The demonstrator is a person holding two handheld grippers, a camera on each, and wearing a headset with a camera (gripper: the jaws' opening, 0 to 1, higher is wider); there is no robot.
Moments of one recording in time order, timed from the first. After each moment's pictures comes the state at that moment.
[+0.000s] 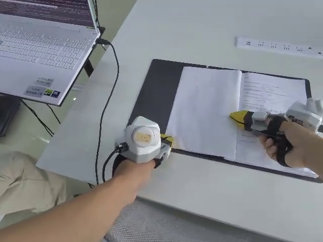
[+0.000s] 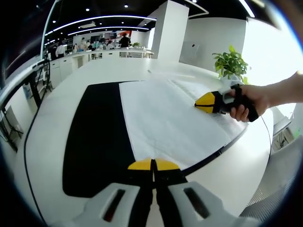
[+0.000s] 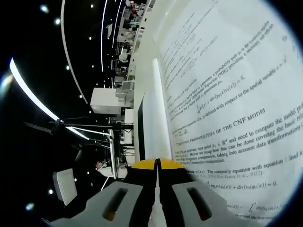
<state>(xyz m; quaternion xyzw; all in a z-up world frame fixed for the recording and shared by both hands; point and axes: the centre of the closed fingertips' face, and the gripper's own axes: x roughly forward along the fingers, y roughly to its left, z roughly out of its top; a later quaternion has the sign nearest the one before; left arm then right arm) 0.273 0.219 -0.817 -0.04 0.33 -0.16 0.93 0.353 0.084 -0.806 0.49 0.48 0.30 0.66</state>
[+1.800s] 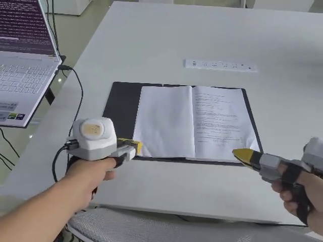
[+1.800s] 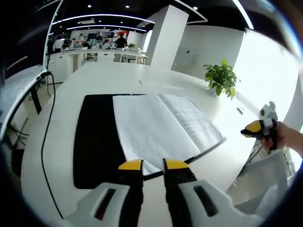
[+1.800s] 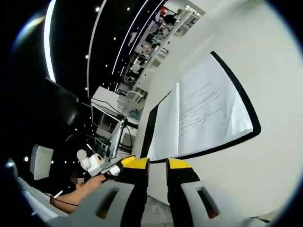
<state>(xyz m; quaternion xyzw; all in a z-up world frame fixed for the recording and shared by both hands) 0.240 0.217 -0.736 -0.08 0.31 -0.20 0.92 0.201 -0.029 -0.691 0.39 0.35 0.27 0.81</state>
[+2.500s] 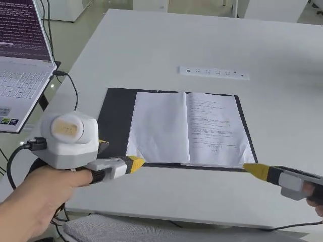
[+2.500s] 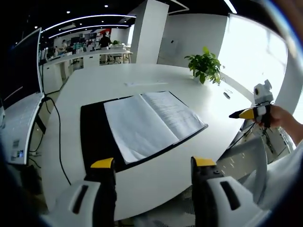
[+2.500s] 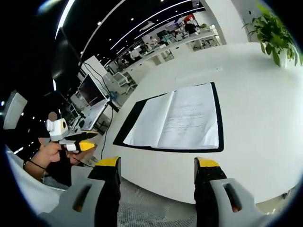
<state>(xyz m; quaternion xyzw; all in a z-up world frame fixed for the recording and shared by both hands) 0.190 0.211 -0.681 -0.02 0.35 -0.25 0.90 0.169 -0.050 -0.672 0.17 0.38 0.26 0.87</state>
